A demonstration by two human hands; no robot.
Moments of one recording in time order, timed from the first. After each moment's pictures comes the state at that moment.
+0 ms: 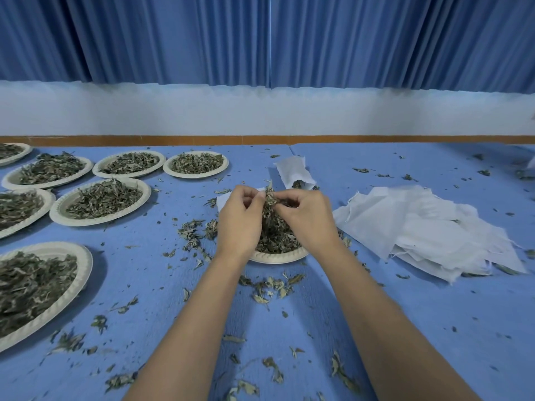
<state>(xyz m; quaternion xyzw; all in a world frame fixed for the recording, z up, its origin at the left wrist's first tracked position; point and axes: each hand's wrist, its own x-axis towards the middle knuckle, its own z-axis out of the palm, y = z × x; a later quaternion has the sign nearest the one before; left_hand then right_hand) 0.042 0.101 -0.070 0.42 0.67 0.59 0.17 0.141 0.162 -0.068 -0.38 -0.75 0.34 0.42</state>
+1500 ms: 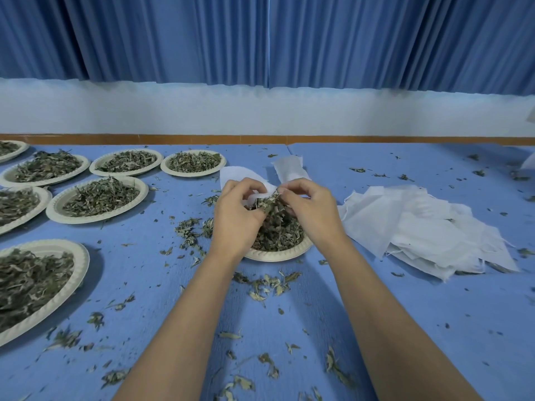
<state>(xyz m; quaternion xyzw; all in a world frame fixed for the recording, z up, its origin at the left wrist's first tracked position) 0.035 0.103 -0.074 0.50 0.62 0.60 0.09 0.150 0.166 -0.061 -0.35 -0.69 0.43 0.46</state>
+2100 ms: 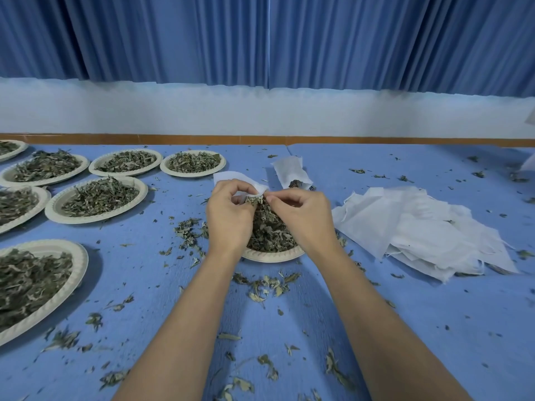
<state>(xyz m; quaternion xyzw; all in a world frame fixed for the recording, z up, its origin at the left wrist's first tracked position) 0.037 0.100 -0.068 0.41 0.62 0.66 0.12 0.144 0.150 -0.064 -0.33 -0.70 0.41 0.48</state>
